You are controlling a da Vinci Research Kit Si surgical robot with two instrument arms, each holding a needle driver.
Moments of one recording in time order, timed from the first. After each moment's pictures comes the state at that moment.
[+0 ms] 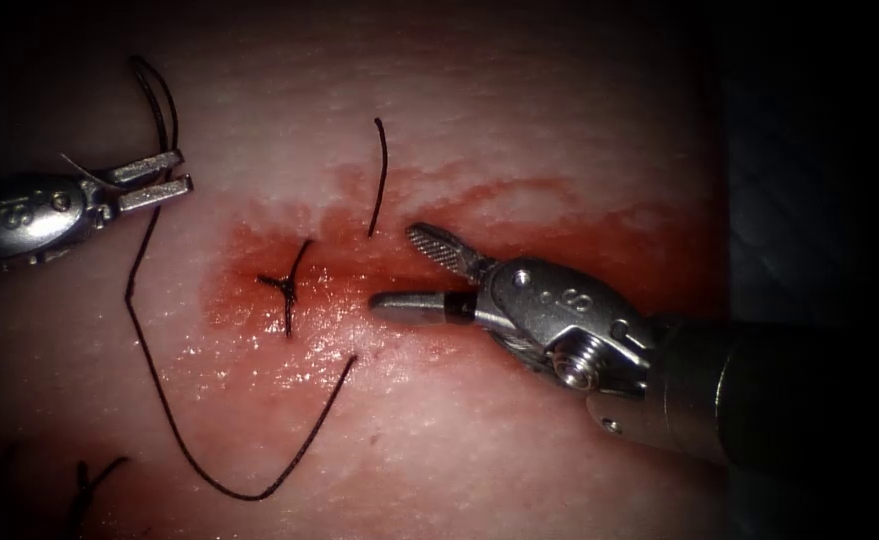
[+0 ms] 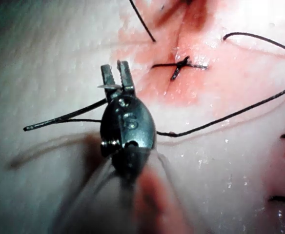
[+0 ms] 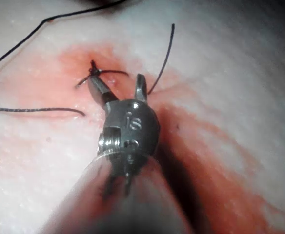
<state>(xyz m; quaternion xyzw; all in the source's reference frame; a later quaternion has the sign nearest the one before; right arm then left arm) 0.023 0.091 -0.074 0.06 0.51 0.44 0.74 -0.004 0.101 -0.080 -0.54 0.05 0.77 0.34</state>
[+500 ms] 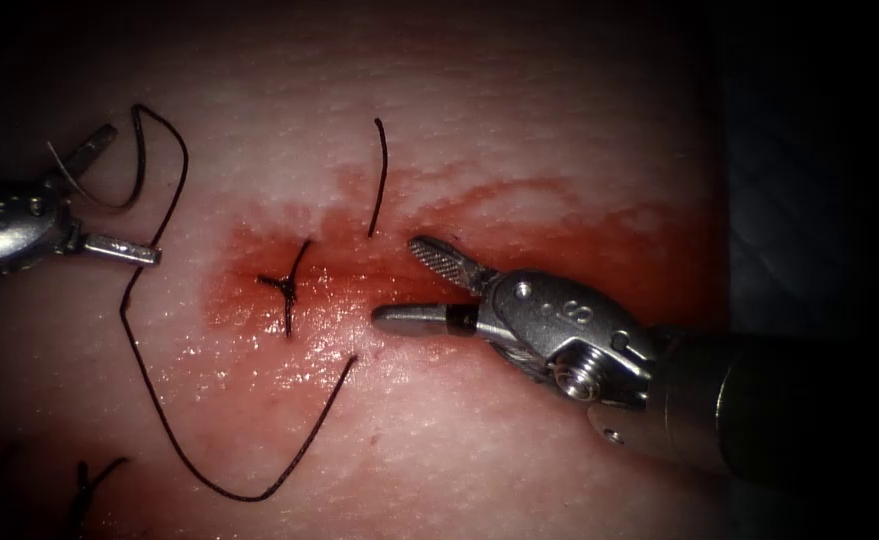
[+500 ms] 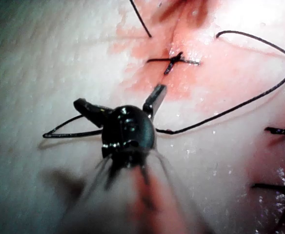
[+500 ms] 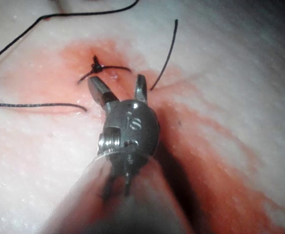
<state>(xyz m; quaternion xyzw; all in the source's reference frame) 0.023 0.091 -0.074 0.06 0.51 0.43 0.74 -0.001 0.099 -0.081 -0.40 0.02 0.84 0.35</state>
